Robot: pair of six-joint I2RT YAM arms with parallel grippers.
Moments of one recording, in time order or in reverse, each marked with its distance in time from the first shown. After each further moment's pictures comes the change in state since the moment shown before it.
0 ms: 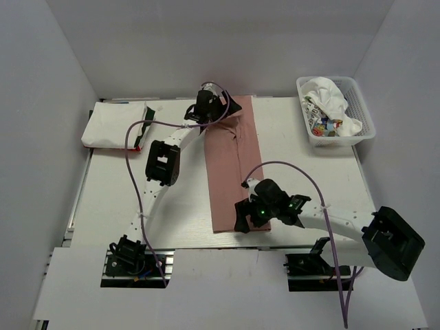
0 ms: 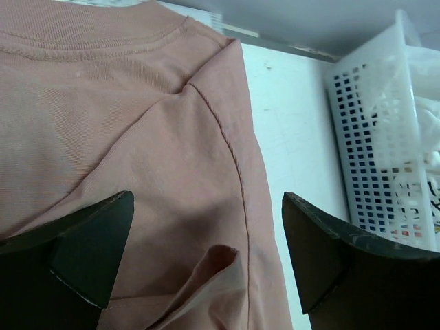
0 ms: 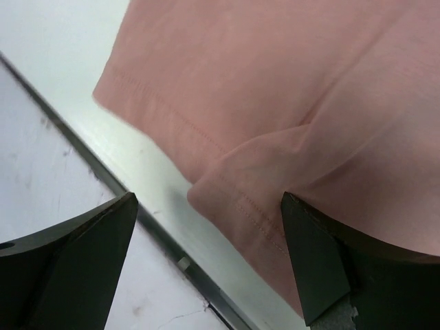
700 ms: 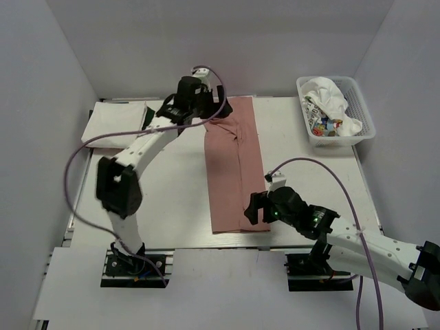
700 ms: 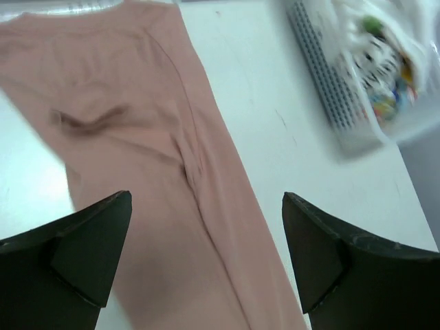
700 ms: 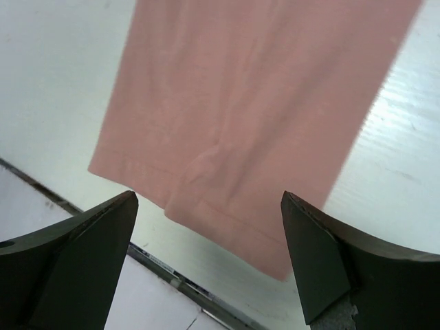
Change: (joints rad) left arm -0.074 -0.802 -0.609 -0.288 -0.129 0.350; right arm 0.093 -0.398 -0.045 -0.107 0.419 0.132
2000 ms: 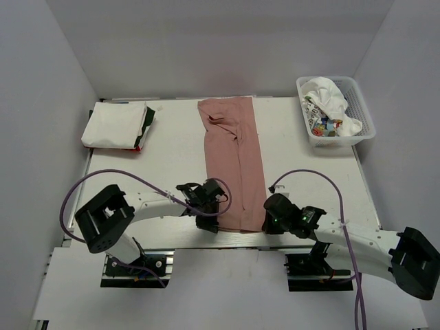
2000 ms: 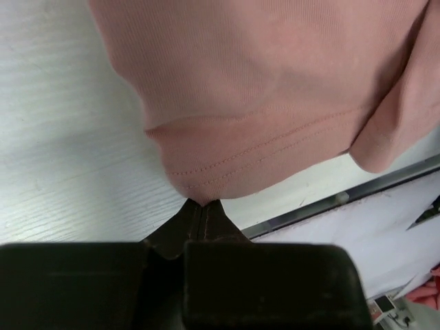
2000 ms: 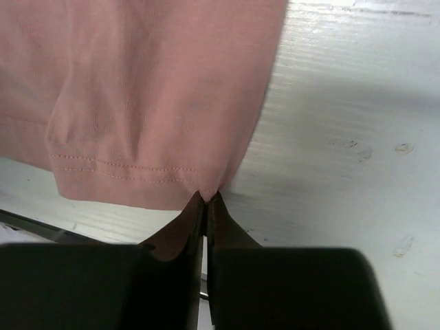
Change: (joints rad) left arm -0.508 -0.473 -1.065 -0.152 -0.031 -0.496; right arm -0.012 0.138 -0.070 -0.166 0.003 0.267
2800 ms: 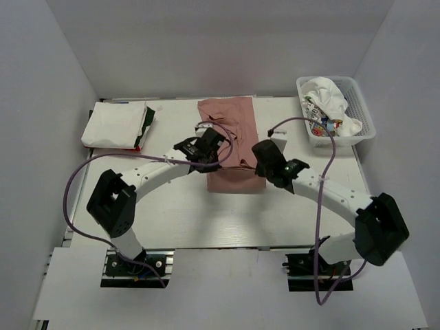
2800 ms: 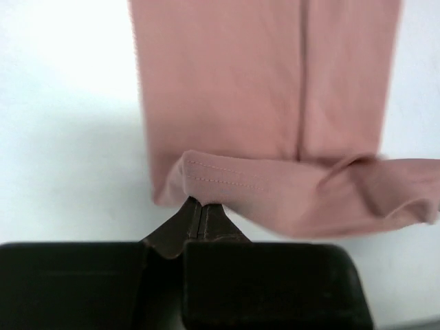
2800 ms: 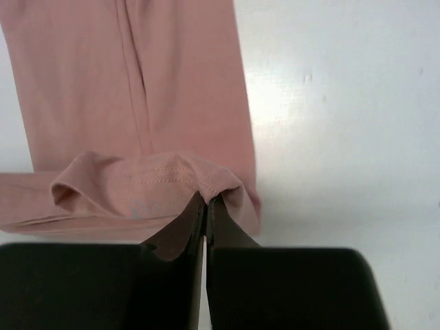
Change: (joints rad) left arm 0.204 0.138 0.502 -0.124 -0.404 0.130; right arm -0.224 0.381 0.520 0.053 0.327 -0.147
